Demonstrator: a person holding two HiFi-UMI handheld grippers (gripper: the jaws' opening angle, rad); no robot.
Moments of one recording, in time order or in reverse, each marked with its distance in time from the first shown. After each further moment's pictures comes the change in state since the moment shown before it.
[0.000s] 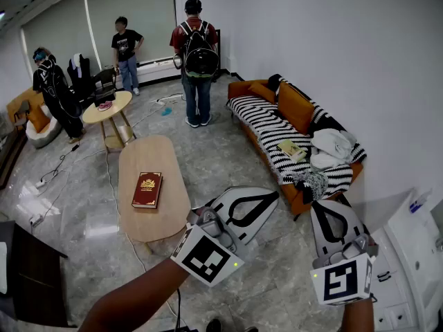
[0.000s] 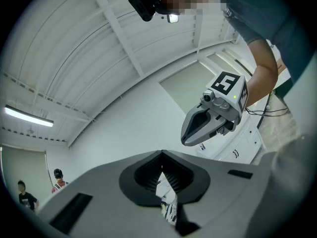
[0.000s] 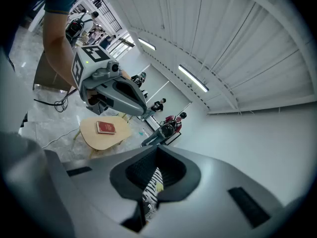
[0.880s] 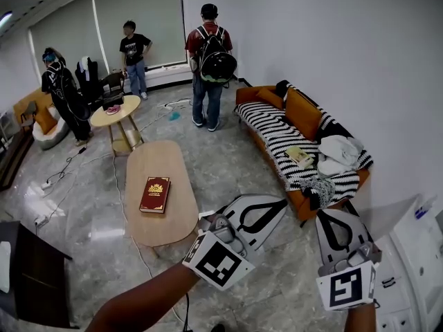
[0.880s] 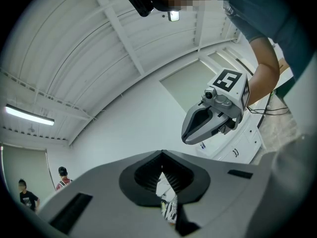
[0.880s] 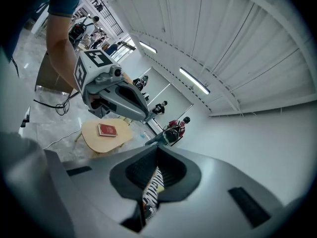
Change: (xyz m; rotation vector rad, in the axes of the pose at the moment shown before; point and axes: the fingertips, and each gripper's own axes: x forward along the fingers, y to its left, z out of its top) left arm -0.003 0.001 -0.004 -0.013 0.014 0.000; right arm -0.001 0.007 0.009 0.002 -0.025 0.017
